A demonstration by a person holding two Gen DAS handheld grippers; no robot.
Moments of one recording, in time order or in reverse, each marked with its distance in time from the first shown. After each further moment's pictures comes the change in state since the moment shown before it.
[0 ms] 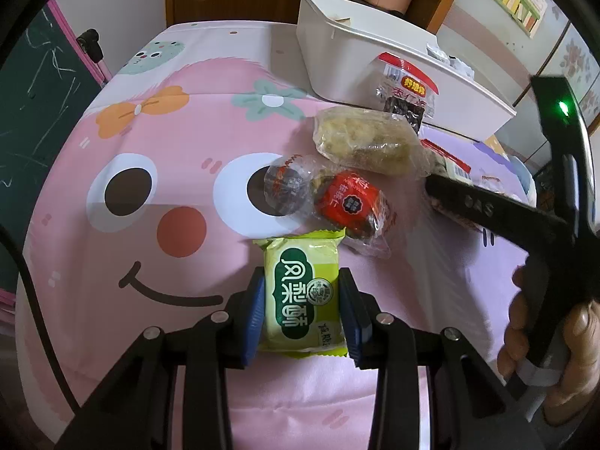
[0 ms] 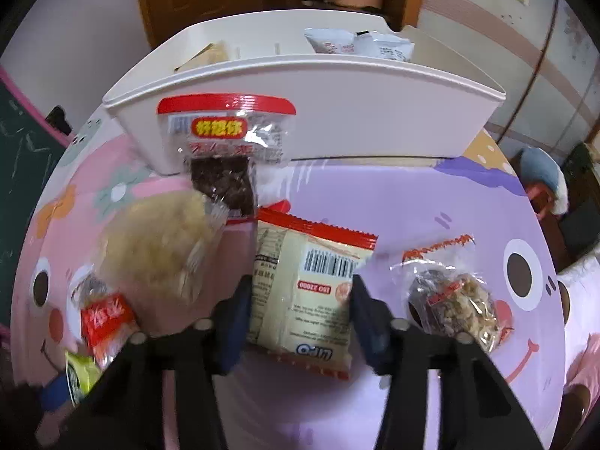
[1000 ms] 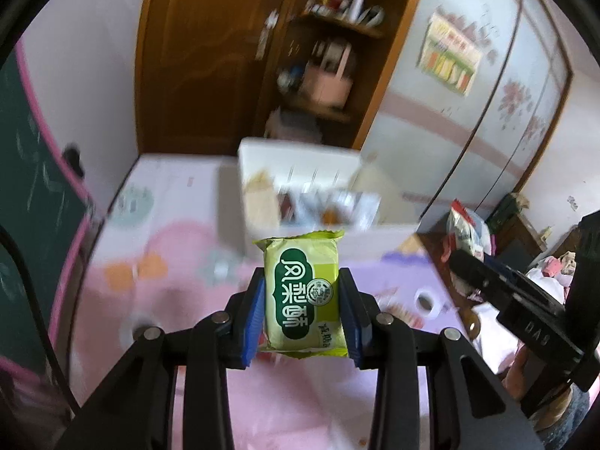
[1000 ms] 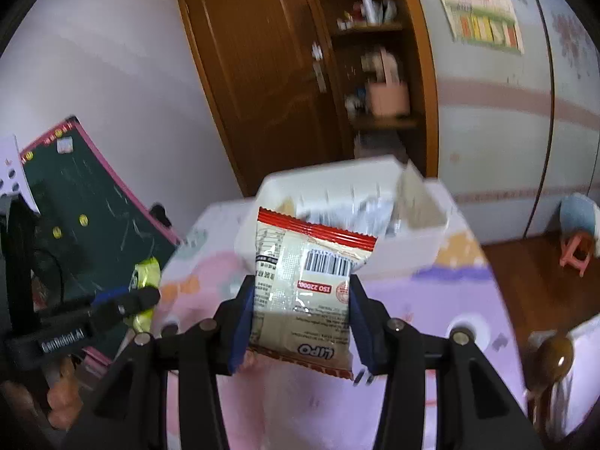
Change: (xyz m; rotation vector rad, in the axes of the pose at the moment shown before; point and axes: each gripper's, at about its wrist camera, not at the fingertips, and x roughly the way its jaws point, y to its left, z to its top) left arm -0.162 -0.052 0.091 0.115 -0.337 -0.149; right arm -0.206 -0.070 0.009 0.004 -0.436 0.277
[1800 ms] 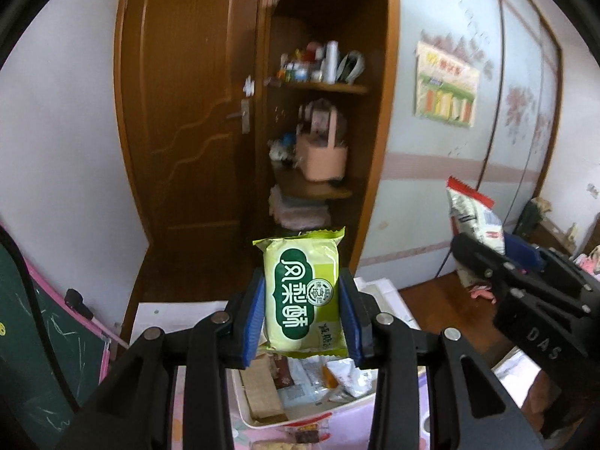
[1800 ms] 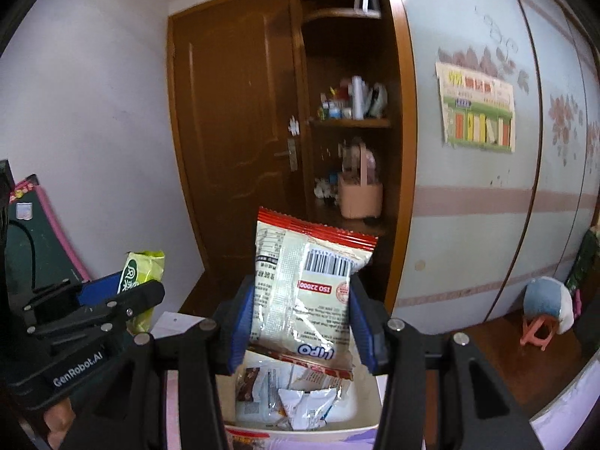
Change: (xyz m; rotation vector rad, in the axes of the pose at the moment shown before) left arm 0.068 -0.077 0.223 0.152 -0.119 0.132; right arm 0.047 -0.028 0.214 -0.069 -0.128 -0.164
